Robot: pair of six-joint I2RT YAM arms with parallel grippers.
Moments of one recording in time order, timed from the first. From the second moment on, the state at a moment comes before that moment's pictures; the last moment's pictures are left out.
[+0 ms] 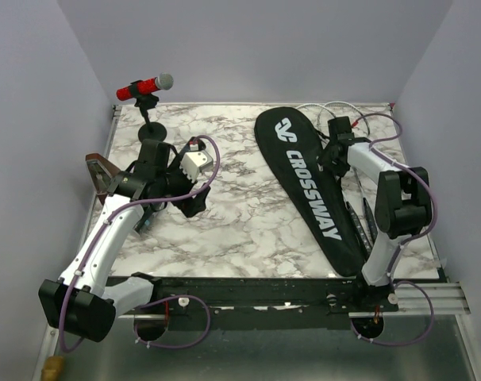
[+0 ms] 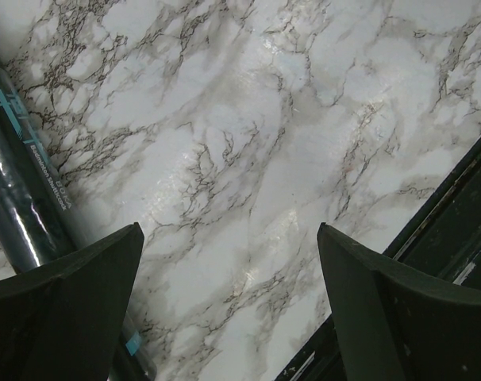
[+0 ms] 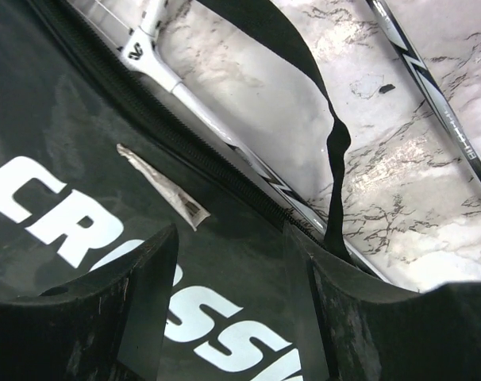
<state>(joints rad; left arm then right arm) -0.29 1.12 1.11 -0.88 0.47 0.43 0.15 1.87 1.33 -0.49 0.28 0.71</state>
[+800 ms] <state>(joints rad) -0.29 1.11 1.11 -0.88 0.48 0.43 0.15 1.82 1.12 -0.37 0.23 0.69</state>
